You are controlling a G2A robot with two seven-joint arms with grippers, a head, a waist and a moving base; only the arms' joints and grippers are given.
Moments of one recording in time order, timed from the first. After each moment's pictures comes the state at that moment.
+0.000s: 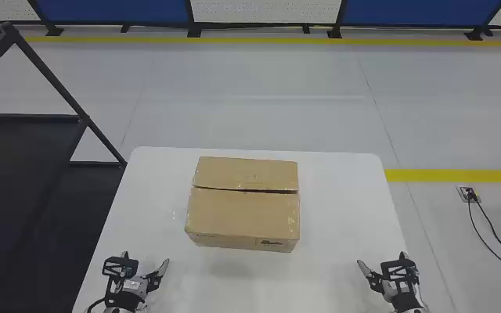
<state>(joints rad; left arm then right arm) 1.73 -1.15 -1.60 -1.80 1.33 0.00 0.00 -1.73 -1.15 1.60 -1.80 -1.33 0.00 0.00</state>
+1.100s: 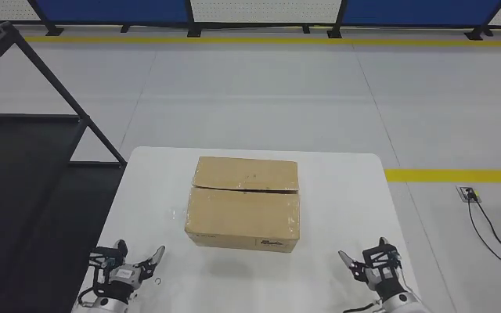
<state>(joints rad) 1.68 -1.15 -1.67 -1.81 1.13 -0.14 0.03 -1.65 -1.15 1.54 -1.93 -1.31 -0.08 0.18</state>
